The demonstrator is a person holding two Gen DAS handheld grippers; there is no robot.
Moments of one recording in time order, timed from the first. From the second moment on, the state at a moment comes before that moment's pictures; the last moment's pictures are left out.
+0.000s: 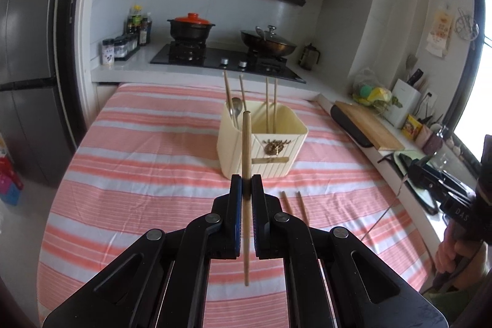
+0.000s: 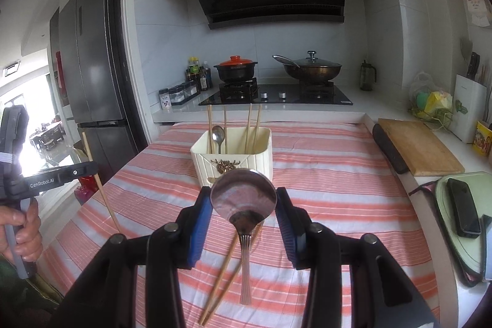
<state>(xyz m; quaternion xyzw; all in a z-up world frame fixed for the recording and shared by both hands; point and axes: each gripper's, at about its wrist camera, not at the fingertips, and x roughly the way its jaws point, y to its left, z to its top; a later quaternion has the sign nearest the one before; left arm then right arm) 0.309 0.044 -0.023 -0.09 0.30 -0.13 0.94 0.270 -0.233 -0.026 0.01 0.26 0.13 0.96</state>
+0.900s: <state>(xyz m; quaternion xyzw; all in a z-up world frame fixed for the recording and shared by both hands) 0.534 -0.021 0.015 -0.05 0.26 -0.12 0.96 0.523 -0.194 0.000 0.01 0.26 0.14 0.96</state>
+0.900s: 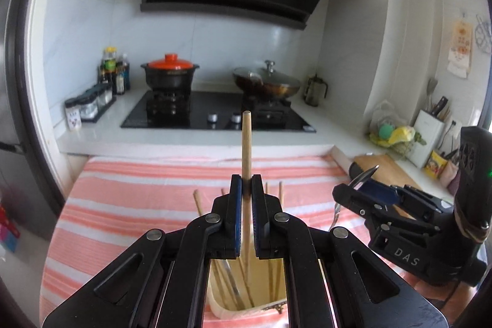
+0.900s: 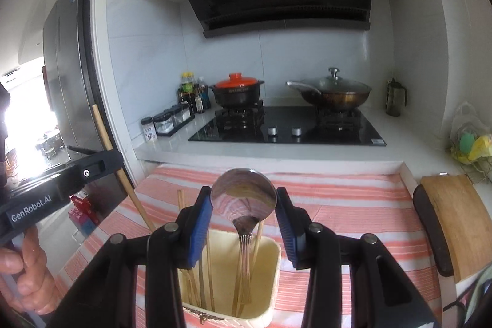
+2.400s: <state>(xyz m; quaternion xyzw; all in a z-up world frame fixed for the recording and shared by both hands) 0.283 -0.033 -0.142 0.04 0.42 -0.03 0.90 0.234 -0.228 -0.153 -0.05 0.40 0.07 0.91</state>
